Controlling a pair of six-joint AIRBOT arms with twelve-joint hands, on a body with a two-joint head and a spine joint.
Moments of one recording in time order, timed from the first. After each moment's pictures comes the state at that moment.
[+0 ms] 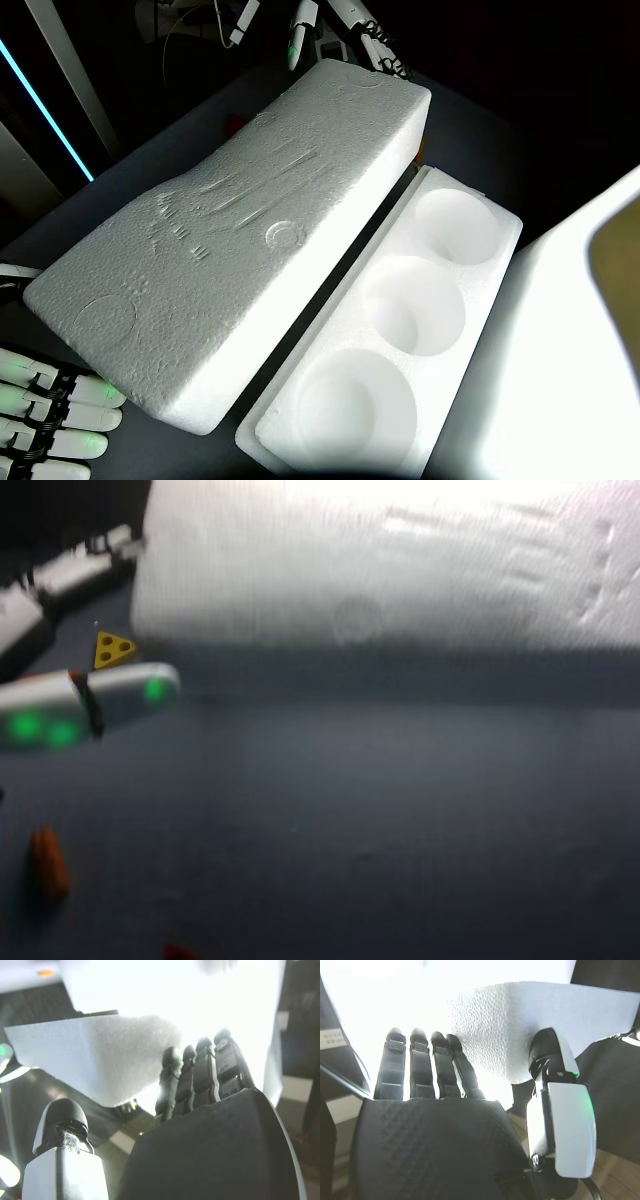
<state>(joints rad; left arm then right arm) 0.92 -0.87 1.05 -0.15 -1.19 0.42 -1.02 -0.72 0.89 0.42 1.28 -0.67</state>
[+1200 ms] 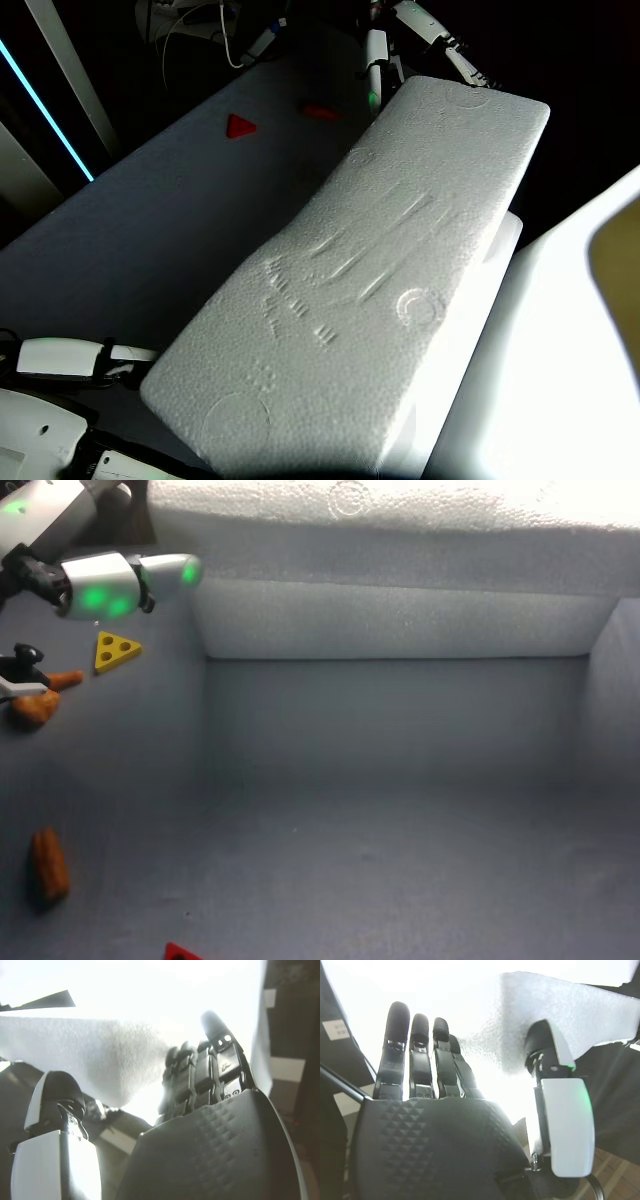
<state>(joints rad) 0.62 -1.06 1.35 -0.14 -0.89 0.40 -0.58 -0.89 1.22 0.37 0.84 -0.67</state>
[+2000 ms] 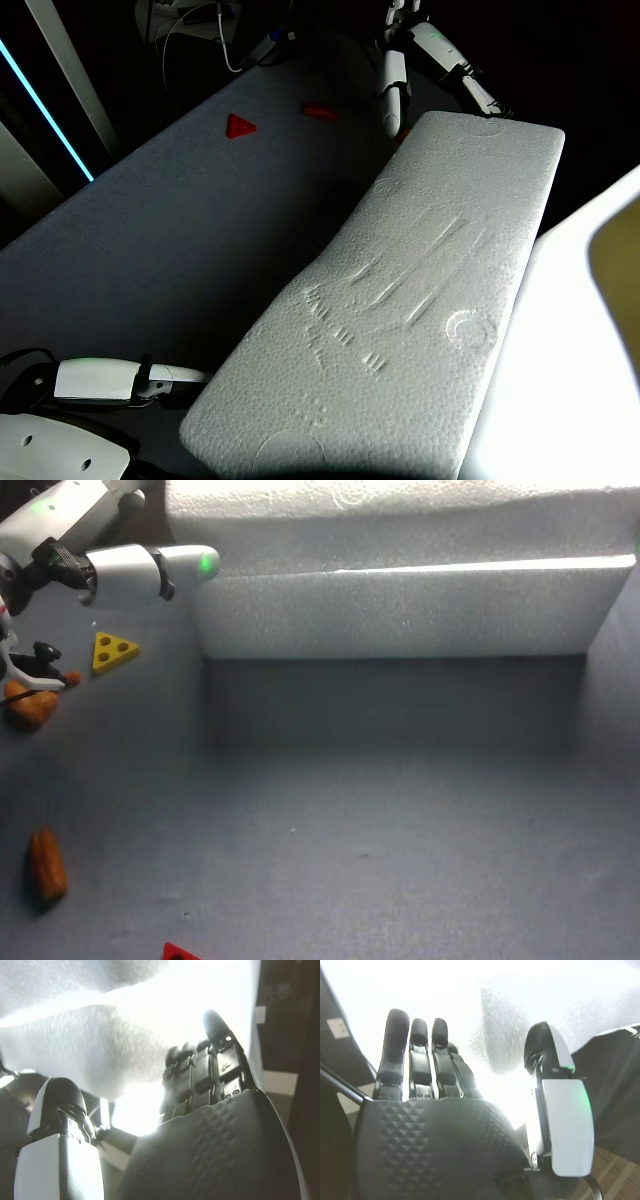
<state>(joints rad) 0.57 -1.13 1.44 -0.16 -0.78 0.40 -0.48 -0.94 1.31 0.36 0.76 -0.67</state>
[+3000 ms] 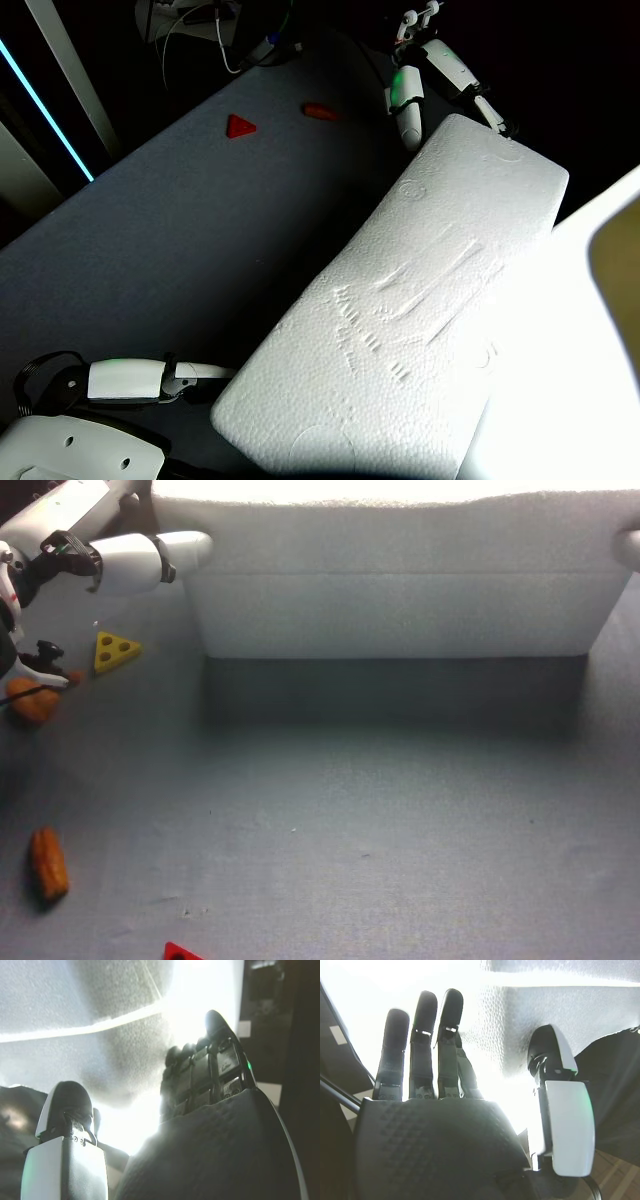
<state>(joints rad) 0.55 -1.18 1.52 -0.20 -0.69 0.39 -0.47 -0.98 1.35 0.37 0.72 -0.67</state>
